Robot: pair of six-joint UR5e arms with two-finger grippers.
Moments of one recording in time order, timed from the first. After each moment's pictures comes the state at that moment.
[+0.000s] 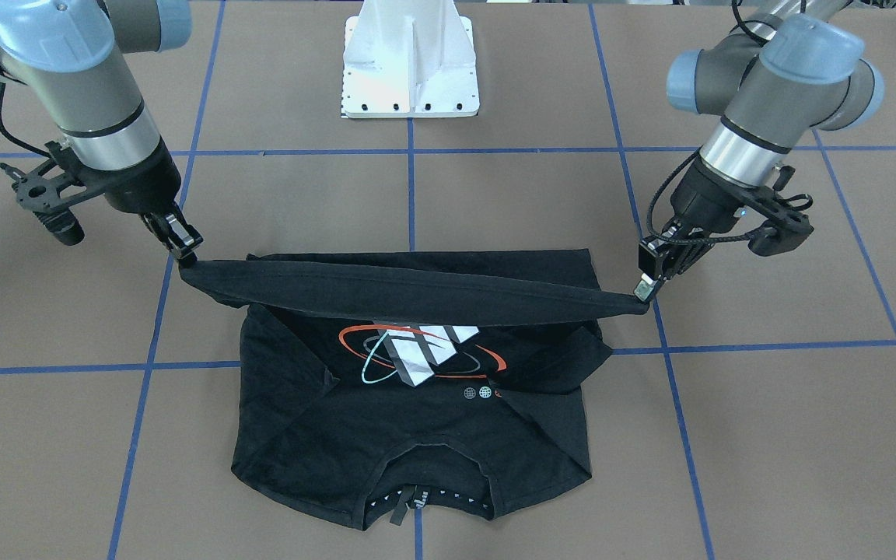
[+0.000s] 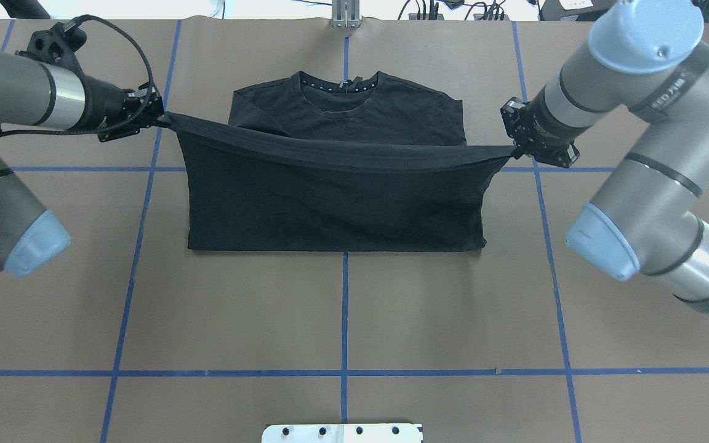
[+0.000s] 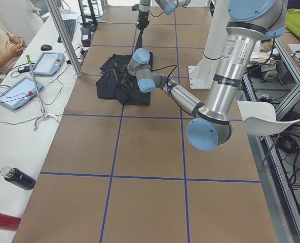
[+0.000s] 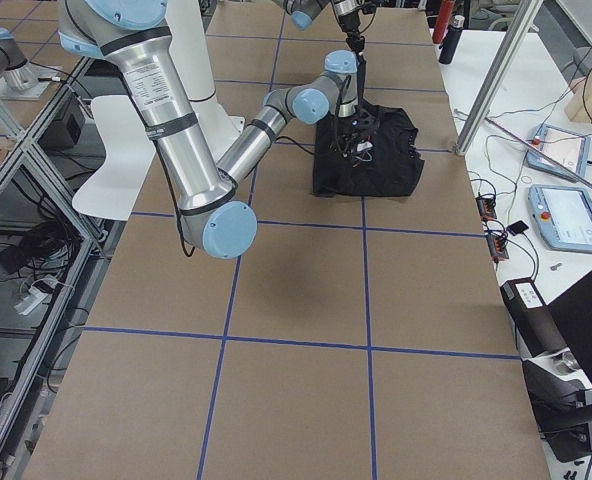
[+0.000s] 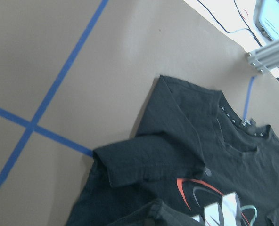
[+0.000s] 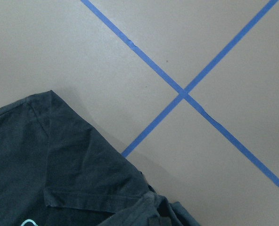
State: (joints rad) left arm -0.89 -1.92 -1.74 -2.17 -1.93 -1.56; right arm 0.85 -1.09 1.91 -1.72 1.97 1.73
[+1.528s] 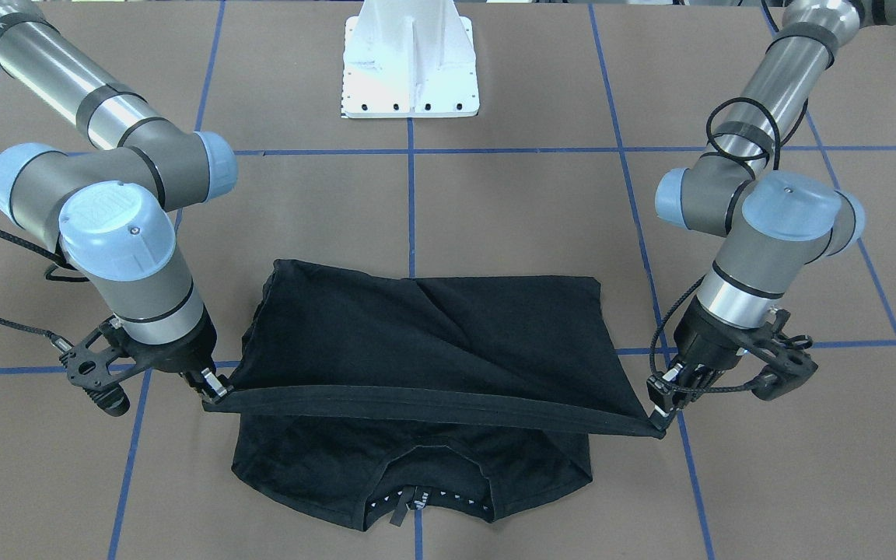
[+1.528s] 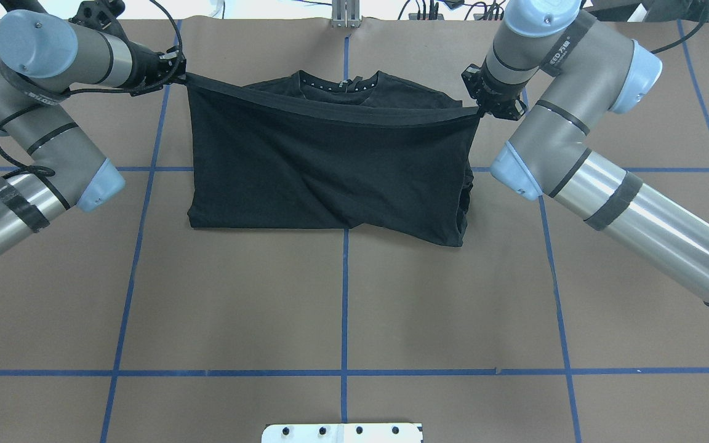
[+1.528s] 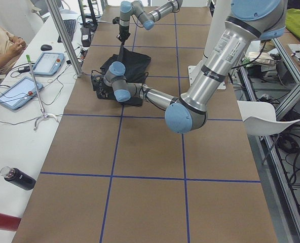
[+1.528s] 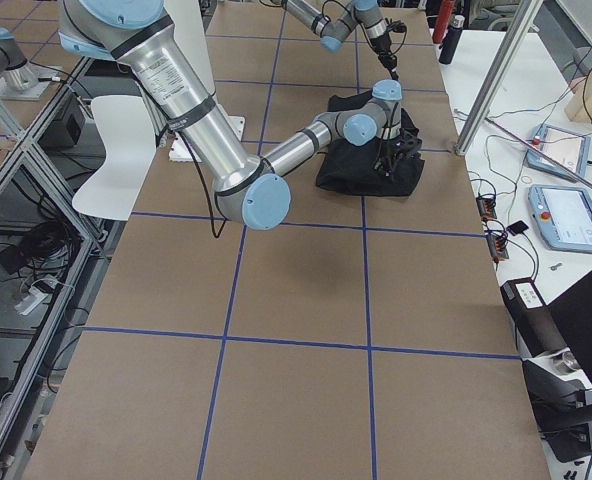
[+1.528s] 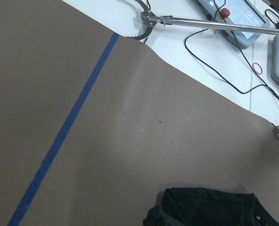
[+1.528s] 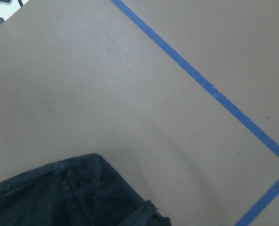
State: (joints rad) left arm -0.93 -2.15 -1.26 -2.42 -1.84 -1.49; right arm 0.88 -0.88 1.36 -1.40 1.91 1.68
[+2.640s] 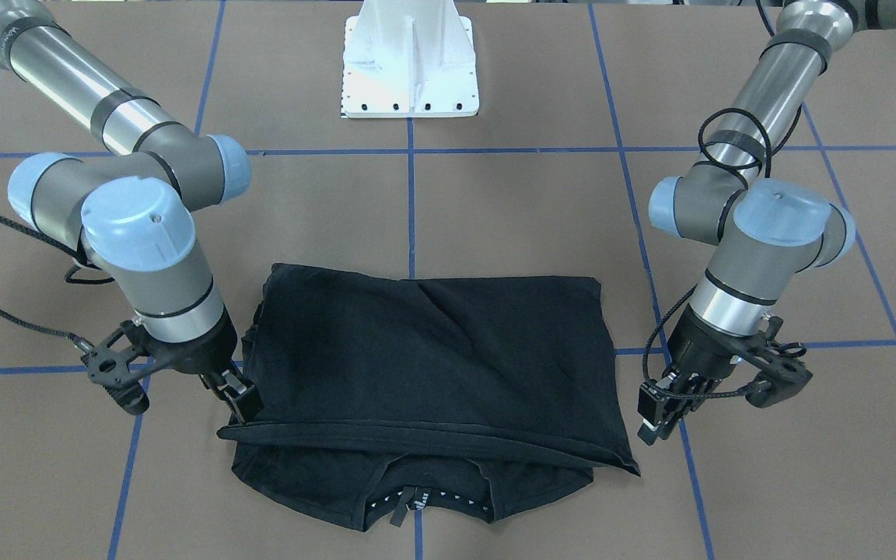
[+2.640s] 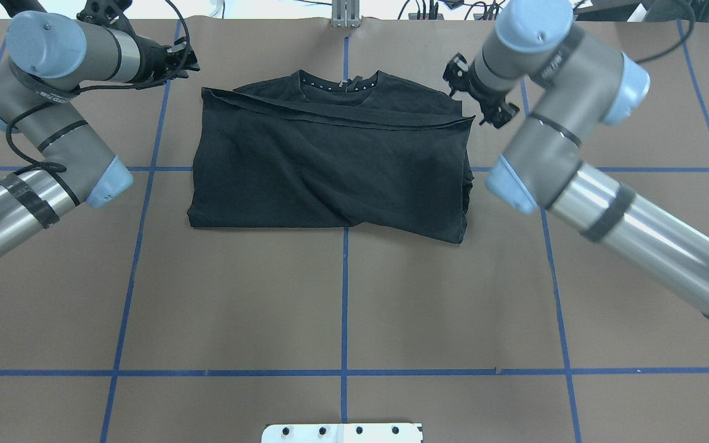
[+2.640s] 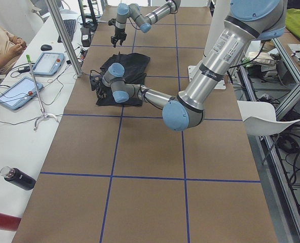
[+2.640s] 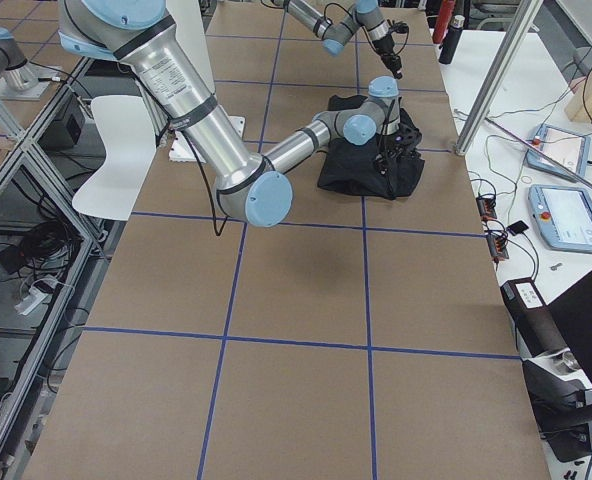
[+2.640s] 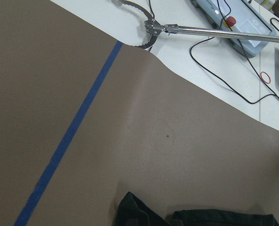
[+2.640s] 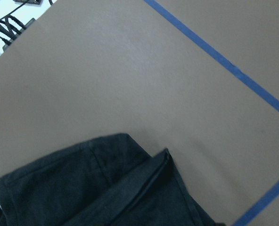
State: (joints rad) left arm -0.92 -2.17 -1.24 -2.48 -1.81 -1.49; right arm 0.83 -0.95 1.49 -1.33 1.87 1.78
